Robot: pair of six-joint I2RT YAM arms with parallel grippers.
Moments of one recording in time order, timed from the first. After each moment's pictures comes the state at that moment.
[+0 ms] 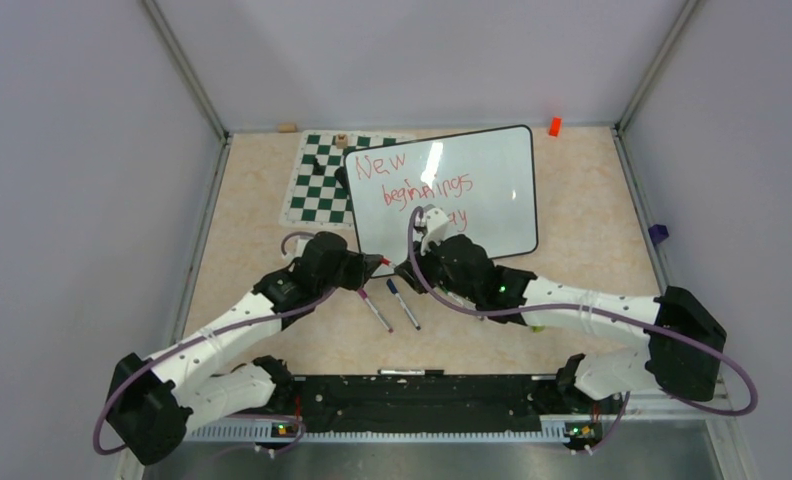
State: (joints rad) left arm -0.69 1.00 0.66 -0.32 -0.16 -1.78; right arm 1.05 1.31 0.80 0.16 0.15 0.36
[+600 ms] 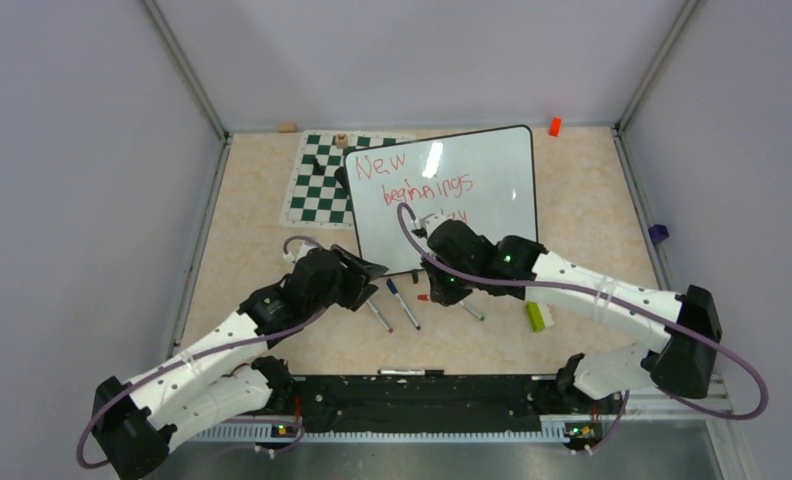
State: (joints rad) left arm -0.76 0.86 0.61 -0.38 -0.12 -1.60; right arm 1.03 1.31 1.12 -0.69 0.09 0.41
